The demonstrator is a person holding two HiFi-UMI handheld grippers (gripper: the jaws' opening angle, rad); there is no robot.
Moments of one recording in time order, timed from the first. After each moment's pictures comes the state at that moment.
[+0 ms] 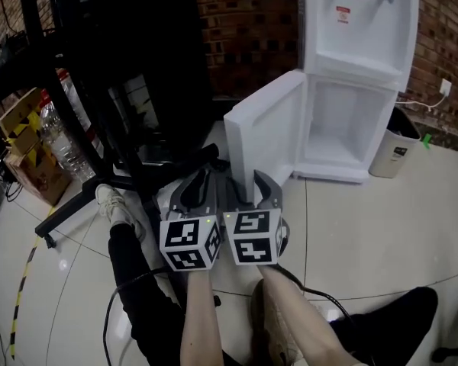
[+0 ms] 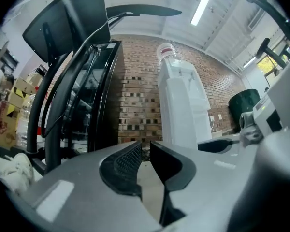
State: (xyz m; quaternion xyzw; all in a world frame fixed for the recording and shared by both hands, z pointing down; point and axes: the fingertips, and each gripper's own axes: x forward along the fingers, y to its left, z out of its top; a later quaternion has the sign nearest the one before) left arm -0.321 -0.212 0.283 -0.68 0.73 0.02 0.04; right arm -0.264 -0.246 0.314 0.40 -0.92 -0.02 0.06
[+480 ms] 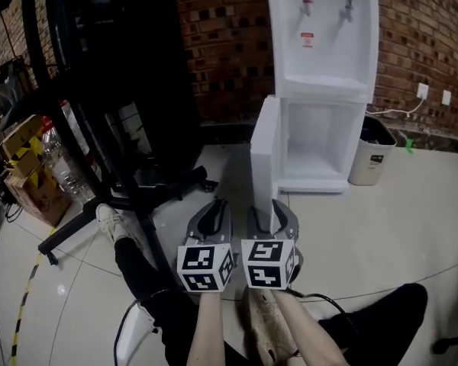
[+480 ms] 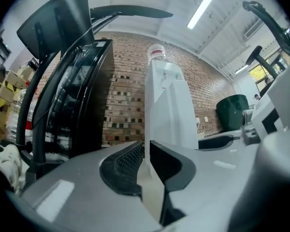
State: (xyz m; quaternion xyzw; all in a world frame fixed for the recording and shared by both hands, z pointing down) left arm -0.237 -0.196 0.290 -0.72 0.69 0.02 0.03; right arm -0.159 -0.229 0.316 0.49 -0.87 -0.04 0.08
